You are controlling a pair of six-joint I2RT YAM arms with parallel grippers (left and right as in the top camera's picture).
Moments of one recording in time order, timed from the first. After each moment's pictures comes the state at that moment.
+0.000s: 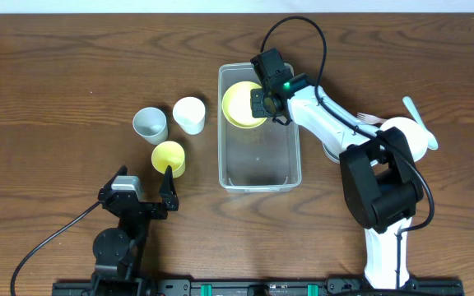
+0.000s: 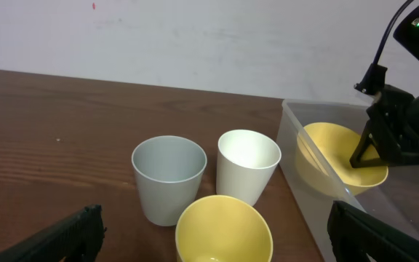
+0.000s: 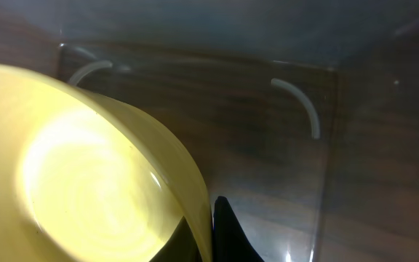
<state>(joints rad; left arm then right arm) -0.11 0.01 0.03 -0.13 0.00 -0.17 0.49 2.14 1.59 -0.58 0.06 0.41</state>
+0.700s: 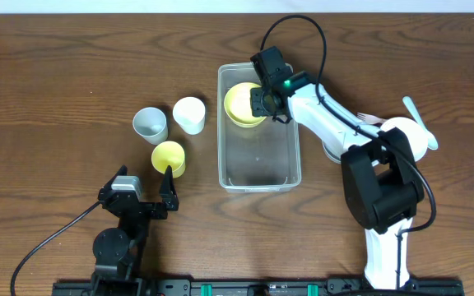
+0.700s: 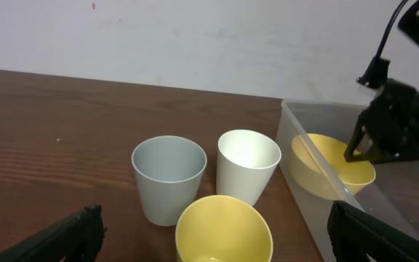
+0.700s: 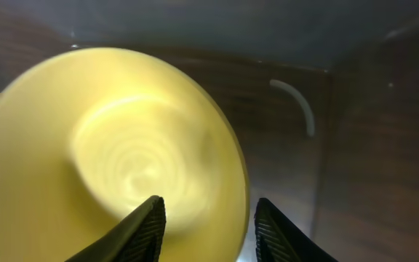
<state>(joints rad) -0.11 0.01 0.03 -0.13 0.00 -0.17 0.49 2.12 1.63 -0.64 0.05 0.39</state>
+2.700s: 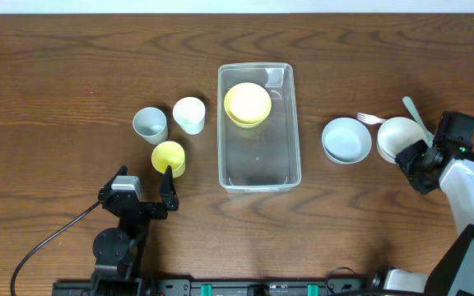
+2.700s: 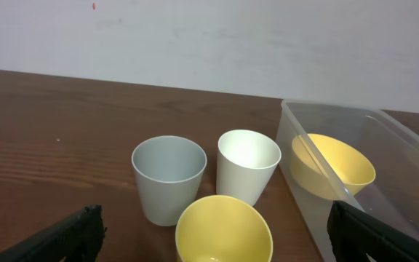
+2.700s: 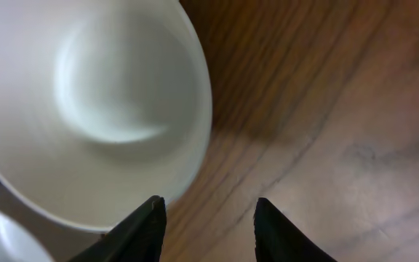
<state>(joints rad) -0.11 0.01 0.03 -0.13 0.00 -0.17 -0.35 1.49 0.82 -0.58 -0.03 0.69</state>
